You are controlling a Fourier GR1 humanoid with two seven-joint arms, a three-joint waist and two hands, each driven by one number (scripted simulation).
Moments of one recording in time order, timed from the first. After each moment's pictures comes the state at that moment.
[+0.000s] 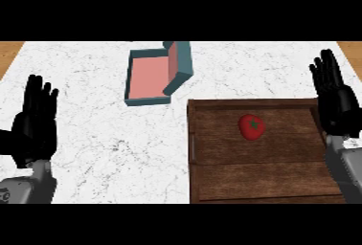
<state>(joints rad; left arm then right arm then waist) -0.13 0.30 -0.02 -1.61 0.29 0.46 0.04 -0.32 -0.44 0.07 -1.38 -0.31 -0.25 -0.15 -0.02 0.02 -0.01</state>
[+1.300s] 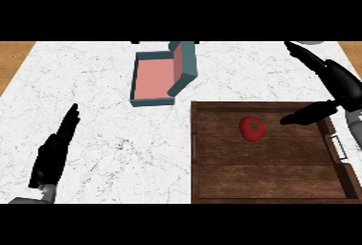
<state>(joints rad) -0.01 0.42 -0.20 -1.51 0.06 0.28 0.05 -0.54 -0.67 0.25 -1.24 -0.04 0.12 -0.15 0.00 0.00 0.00</state>
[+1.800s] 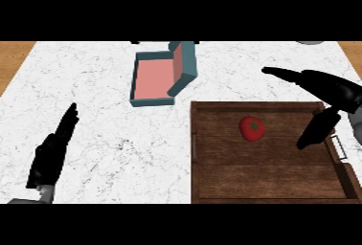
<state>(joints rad) 0.00 0.42 -0.19 -1.53 0.05 0.27 0.07 -0.60 -0.79 0.42 -1.38 0.05 0.45 0.12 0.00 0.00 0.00</state>
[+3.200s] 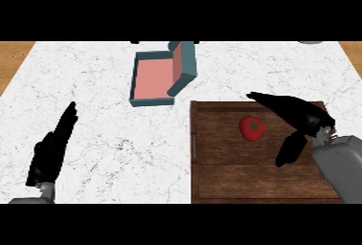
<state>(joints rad) 0.00 0.30 -0.06 -1.53 -0.07 0.15 0.09 -0.42 -0.49 0.27 -1.49 0.47 0.61 0.29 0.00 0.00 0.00</state>
